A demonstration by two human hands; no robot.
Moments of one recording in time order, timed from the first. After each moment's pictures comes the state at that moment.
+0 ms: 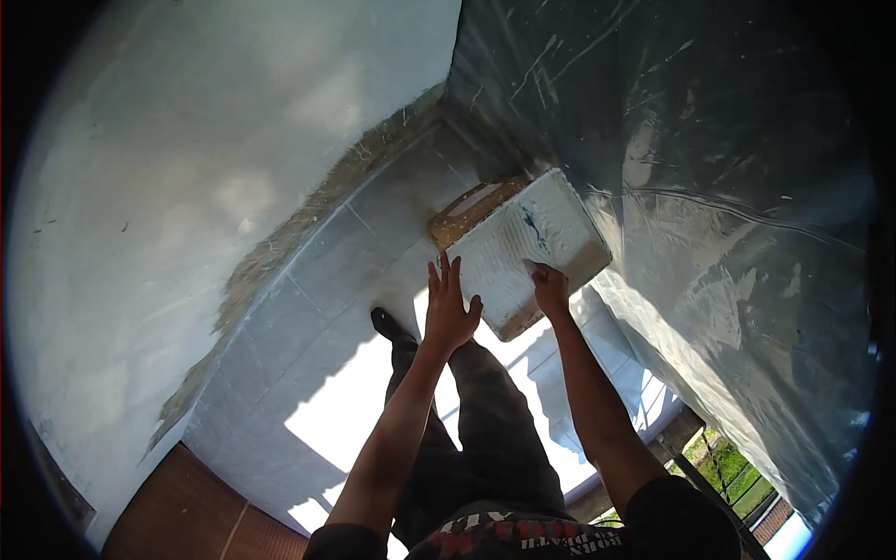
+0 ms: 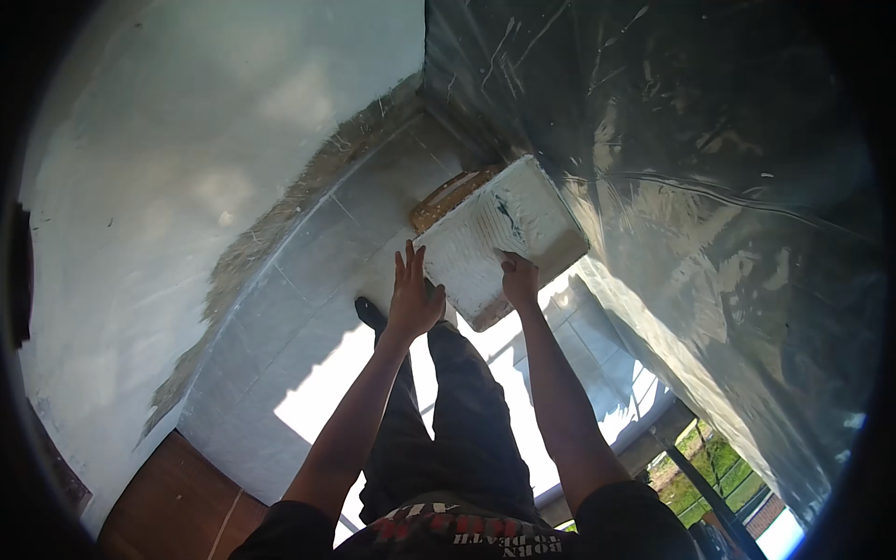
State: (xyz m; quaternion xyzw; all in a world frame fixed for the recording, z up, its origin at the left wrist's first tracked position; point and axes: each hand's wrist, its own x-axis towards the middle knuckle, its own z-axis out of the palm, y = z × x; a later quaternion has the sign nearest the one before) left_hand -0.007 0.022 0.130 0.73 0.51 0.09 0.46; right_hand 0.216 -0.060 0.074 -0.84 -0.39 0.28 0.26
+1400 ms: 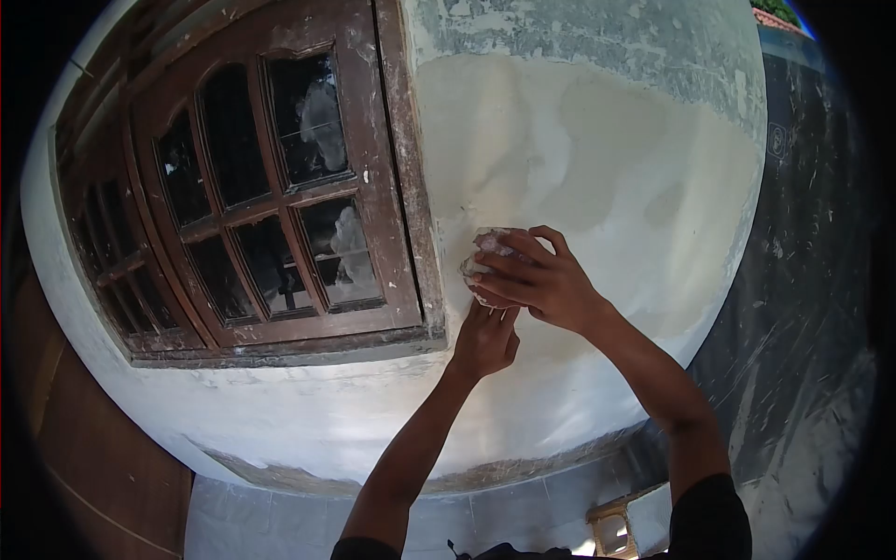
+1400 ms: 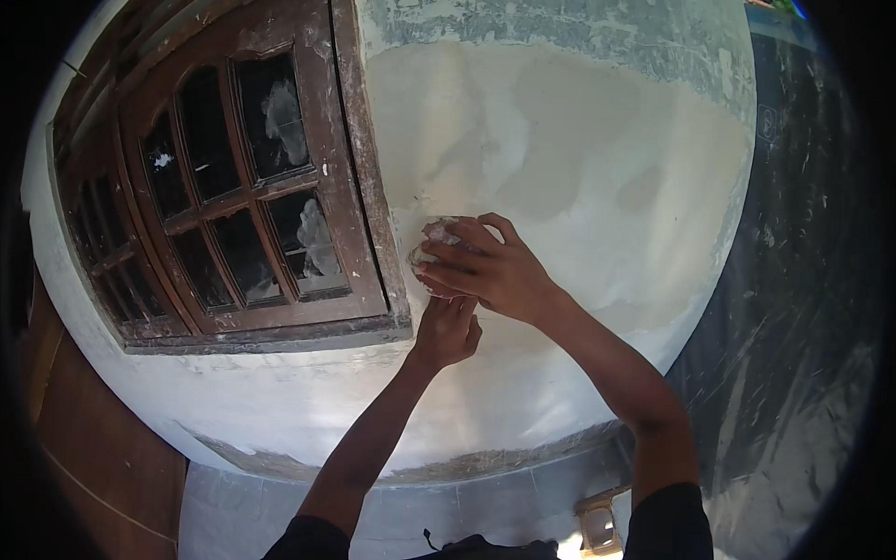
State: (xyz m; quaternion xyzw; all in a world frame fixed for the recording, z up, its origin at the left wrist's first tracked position) left_hand -0.494 0.248 0.619 0.80 0.34 0.43 -0.24; right_hand -0.327 0.227 0.755 -0.12 -0.84 -0.35 0.39
